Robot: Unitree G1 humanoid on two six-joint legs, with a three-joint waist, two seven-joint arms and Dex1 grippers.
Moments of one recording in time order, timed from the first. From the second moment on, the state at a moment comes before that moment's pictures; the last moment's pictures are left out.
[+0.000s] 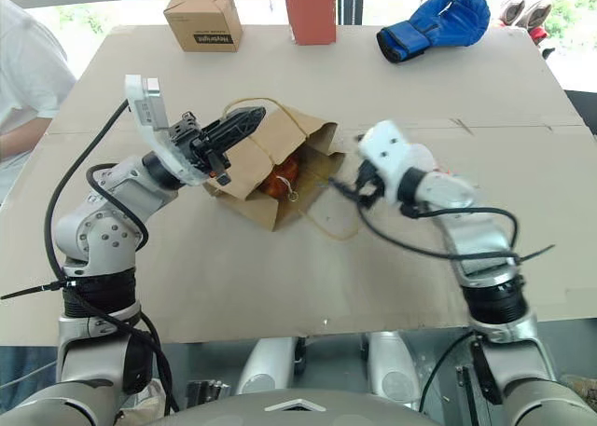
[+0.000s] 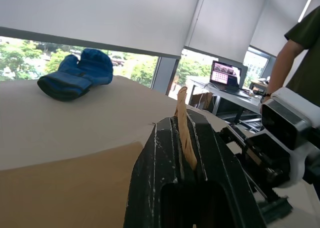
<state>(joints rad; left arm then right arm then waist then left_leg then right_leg) -0.48 0.48 0.21 -0.19 -0.83 0.59 -0.75 -0.48 -0.41 0.11 -0.34 0.09 0.67 0.65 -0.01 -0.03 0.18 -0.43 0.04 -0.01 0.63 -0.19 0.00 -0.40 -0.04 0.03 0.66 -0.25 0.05</state>
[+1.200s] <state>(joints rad) -0.49 0.41 0.42 -0.17 -1.21 0.71 -0.50 -0.74 -0.56 0.01 -0.22 0.12 0.58 0.58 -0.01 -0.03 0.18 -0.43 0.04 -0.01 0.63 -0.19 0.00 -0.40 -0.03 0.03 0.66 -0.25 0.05</state>
